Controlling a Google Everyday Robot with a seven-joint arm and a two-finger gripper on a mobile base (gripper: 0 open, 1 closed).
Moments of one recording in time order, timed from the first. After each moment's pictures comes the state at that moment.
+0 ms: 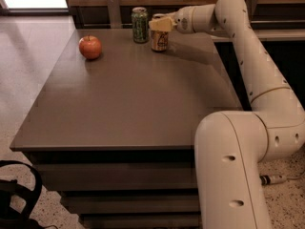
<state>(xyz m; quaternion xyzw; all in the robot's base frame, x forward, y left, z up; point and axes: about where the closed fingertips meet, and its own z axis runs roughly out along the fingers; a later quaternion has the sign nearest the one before) 0.881 -0.052 0.893 -0.35 0.72 0.30 0.52</state>
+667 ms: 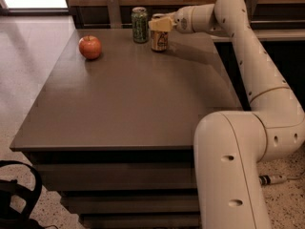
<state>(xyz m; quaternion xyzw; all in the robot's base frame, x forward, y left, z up) 0.881 -0.051 0.895 -0.35 0.72 0.30 0.52</state>
